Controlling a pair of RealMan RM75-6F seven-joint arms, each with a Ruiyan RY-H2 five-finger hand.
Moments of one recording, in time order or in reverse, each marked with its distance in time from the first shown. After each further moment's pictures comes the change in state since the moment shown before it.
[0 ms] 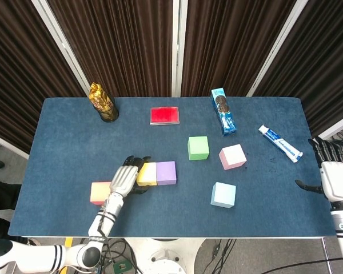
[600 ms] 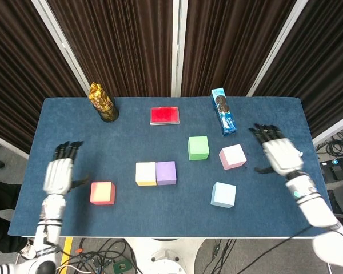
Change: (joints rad) left arm 0.253 0.372 0.063 -0.186 0.142 0.306 -0.078; right arm 0.341 -0.055 0.061 -0.029 0.076 -0.418 -0.190
